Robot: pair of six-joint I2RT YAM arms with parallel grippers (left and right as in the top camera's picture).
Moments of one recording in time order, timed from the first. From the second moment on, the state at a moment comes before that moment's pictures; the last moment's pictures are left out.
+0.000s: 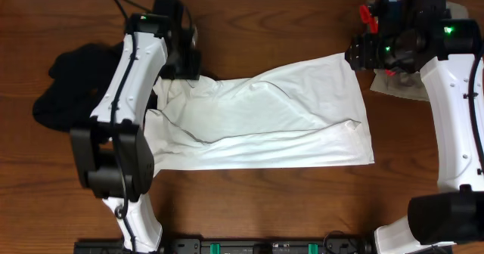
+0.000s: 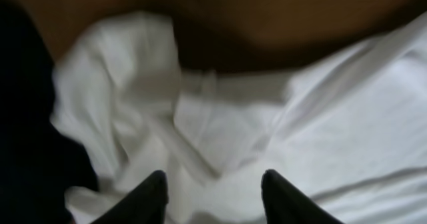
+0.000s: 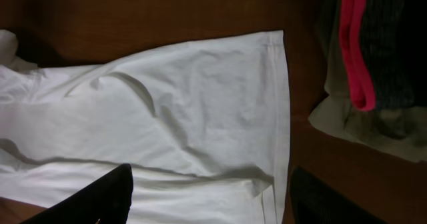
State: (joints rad) left arm -0.13 1.98 1.77 -1.10 0.13 -0.04; right arm 0.03 1.71 1.79 -1.18 -0.18 0.01
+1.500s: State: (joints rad) left arm -0.13 1.83 1.93 -1.32 0.13 -0.02; right arm 0.03 1.75 1.78 -1.18 -0.18 0.01
